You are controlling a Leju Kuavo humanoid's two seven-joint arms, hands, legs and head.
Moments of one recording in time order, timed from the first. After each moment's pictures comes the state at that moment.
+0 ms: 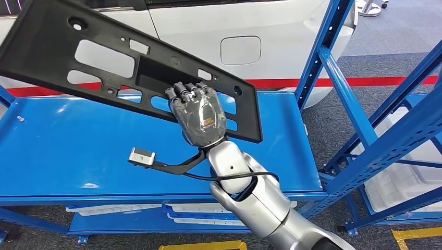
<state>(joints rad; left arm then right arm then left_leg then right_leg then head) -0.02 -0.03 0.15 -0.16 -0.27 0.26 -0.18 -0.56 0.12 0.76 -1.16 1.52 -0.27 0.20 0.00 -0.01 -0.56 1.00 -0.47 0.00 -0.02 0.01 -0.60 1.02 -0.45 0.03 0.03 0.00</state>
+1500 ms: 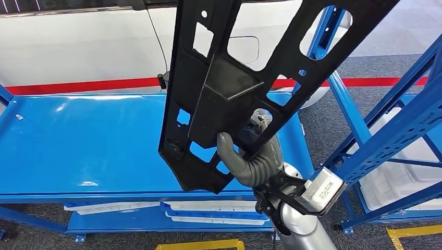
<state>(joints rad) -0.02 -0.03 0.20 -0.16 -0.27 0.28 -0.16 -0.27 0.00 0.58 -1.63 -0.09 0.00 -0.40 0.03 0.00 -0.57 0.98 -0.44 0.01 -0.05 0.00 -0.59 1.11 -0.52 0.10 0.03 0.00</state>
